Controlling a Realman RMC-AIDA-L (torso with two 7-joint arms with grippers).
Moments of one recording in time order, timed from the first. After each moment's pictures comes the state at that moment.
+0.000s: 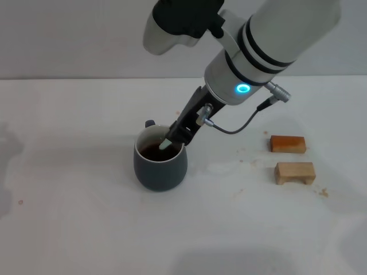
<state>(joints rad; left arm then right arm) -0.04 -2.06 -1.49 -0.78 2.80 0.86 0.02 1.07 2.07 1.52 1.11 -2.42 1.37 -0.49</state>
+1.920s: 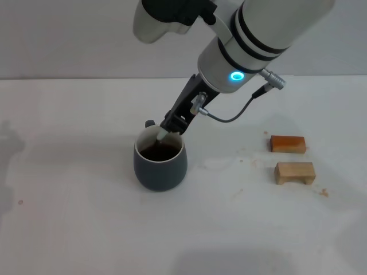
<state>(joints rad) -0.06 -2.06 -1.50 -0.77 2.80 0.85 0.02 1.11 2.07 1.54 1.12 -2.45 1.38 -0.49</state>
